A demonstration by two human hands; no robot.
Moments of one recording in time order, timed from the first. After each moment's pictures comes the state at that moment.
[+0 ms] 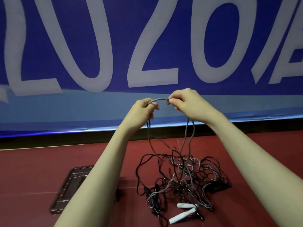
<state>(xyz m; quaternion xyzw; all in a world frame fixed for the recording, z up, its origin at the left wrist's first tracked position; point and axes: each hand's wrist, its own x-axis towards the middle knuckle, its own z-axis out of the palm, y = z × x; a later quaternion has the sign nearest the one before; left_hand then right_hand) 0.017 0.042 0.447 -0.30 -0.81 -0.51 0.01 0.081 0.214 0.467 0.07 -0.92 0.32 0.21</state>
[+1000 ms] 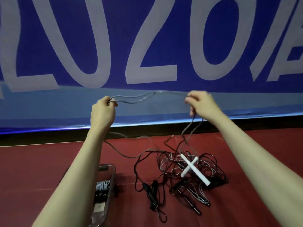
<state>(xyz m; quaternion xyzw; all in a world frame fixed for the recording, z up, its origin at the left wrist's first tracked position) -0.028 -0.027 0.425 -0.08 -0.88 -0.41 0.23 0.057 0.266 0.427 -0.02 -0.87 0.41 0.28</state>
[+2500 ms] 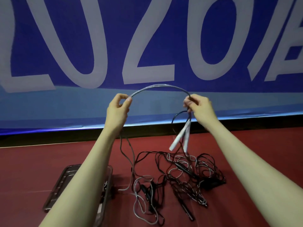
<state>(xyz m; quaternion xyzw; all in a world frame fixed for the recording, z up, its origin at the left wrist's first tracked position) -0.019 0.018 0.415 -0.18 -0.75 -0.62 0.13 0.045 0.281 0.394 -0.05 -0.83 0.45 0.31</state>
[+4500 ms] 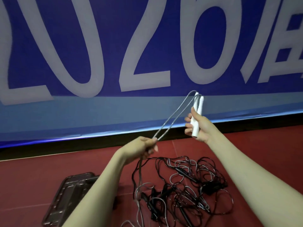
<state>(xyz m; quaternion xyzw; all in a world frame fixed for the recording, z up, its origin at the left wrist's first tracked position) 0.004 0.042 0.359 -0.25 -0.78 -0.49 -0.30 0.044 0.294 0.361 -0.08 -0.44 0.89 0.06</state>
